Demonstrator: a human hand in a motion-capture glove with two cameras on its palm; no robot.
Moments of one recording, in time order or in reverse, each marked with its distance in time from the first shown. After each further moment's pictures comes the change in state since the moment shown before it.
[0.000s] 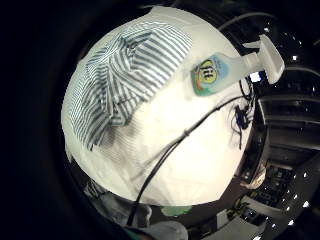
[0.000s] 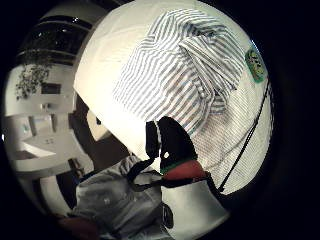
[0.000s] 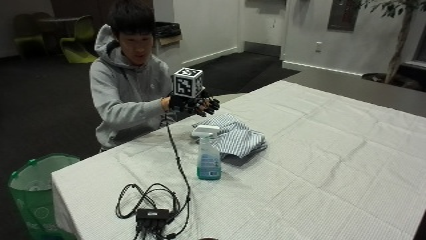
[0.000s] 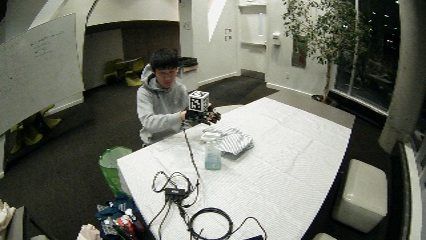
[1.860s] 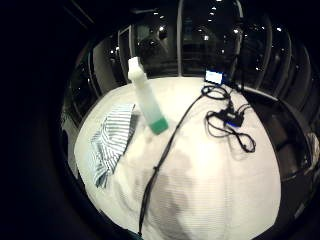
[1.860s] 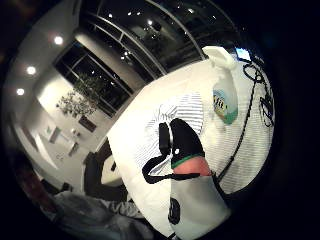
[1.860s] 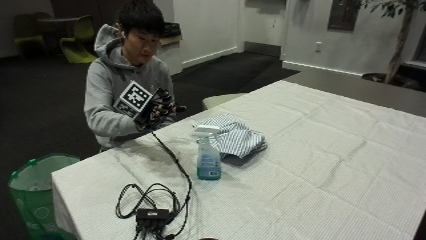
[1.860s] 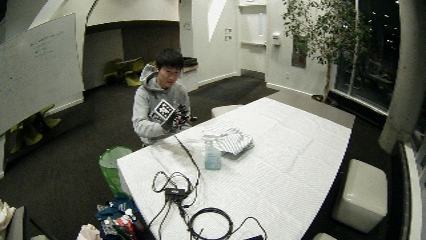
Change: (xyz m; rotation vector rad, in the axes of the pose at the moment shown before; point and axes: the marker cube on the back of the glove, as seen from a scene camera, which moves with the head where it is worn) arm 0.144 0.051 -0.013 0.821 -0.429 0.359
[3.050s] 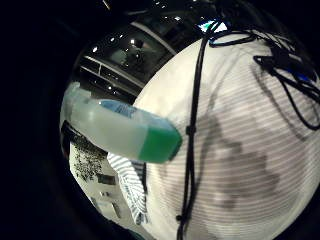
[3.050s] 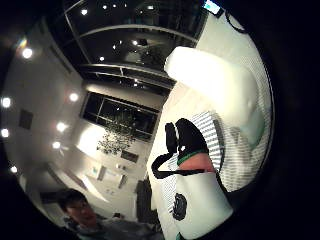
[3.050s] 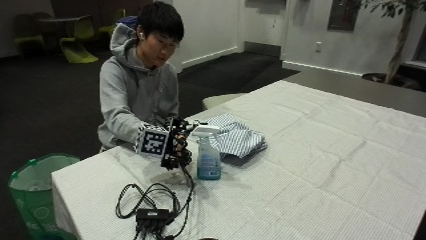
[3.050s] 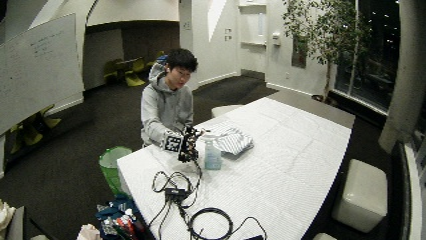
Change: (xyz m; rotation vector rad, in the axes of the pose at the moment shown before) arm 0.058 -0.059 0.106 -0.090 -0.423 0.328
